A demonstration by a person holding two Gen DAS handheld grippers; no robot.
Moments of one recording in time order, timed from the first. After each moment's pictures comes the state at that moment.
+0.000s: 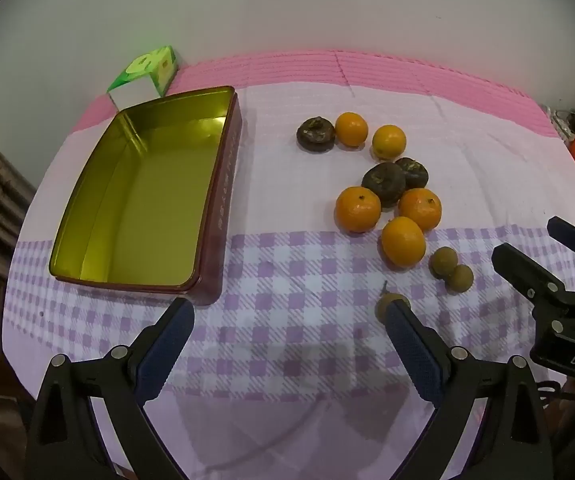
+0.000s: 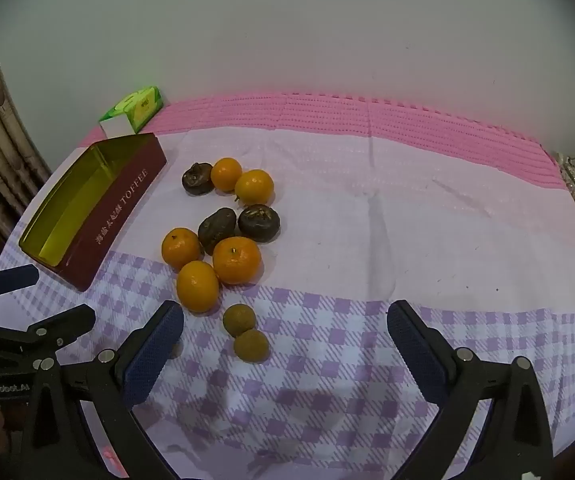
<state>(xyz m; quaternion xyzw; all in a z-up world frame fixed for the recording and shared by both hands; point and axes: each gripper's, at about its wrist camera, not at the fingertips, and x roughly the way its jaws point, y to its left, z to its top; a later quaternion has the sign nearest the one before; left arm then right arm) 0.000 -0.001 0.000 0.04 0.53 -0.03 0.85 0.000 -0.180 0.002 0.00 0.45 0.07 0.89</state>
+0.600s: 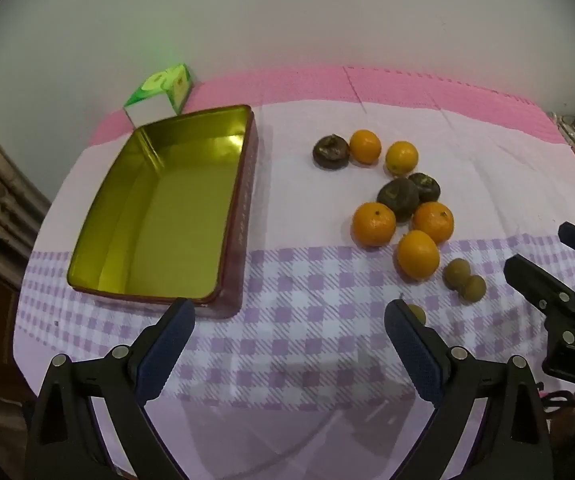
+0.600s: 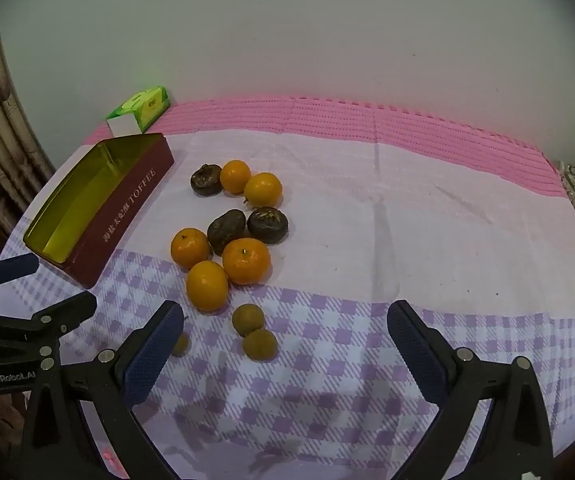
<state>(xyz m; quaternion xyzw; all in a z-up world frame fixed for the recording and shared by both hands) -0.005 0.007 0.006 0.05 0.49 -0.01 0.87 -0.005 -0.172 0.007 -0.02 0.44 0.07 0.90</state>
